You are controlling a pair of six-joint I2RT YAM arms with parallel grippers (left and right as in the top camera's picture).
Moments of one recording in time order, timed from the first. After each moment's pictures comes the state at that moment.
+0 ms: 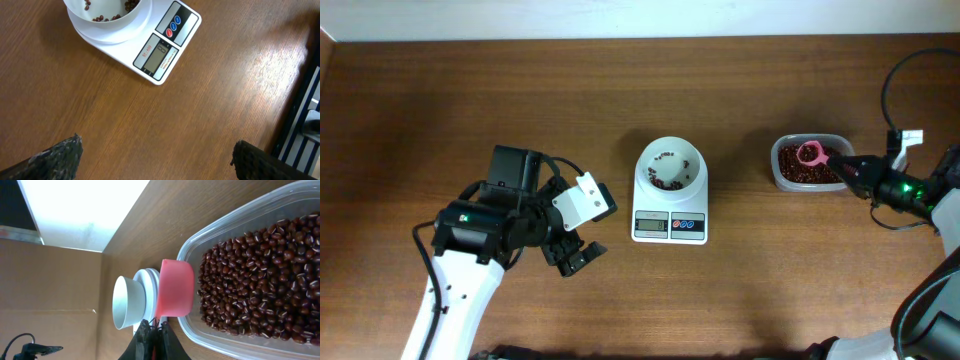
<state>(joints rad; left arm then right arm) -0.19 1.17 1.11 -1.12 0.44 0.81 -0.60 1.71 1.05 -0.58 -1.15 0.02</state>
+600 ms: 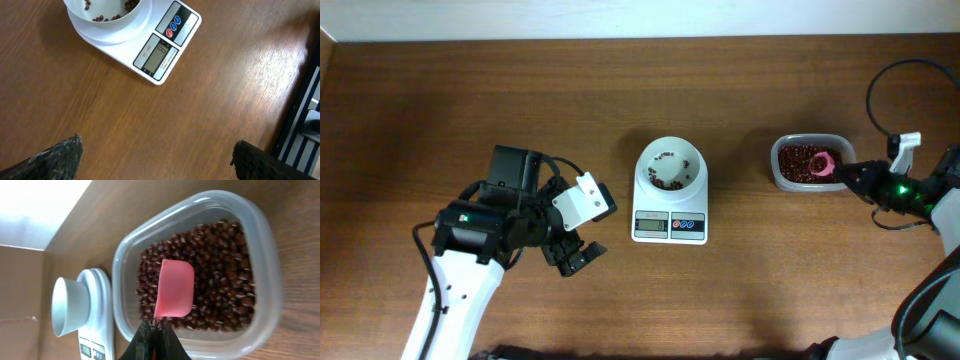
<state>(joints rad) -0.19 1.17 1.11 -1.12 0.44 0.81 -0.60 1.72 1.05 -0.56 -0.89 -0.07</state>
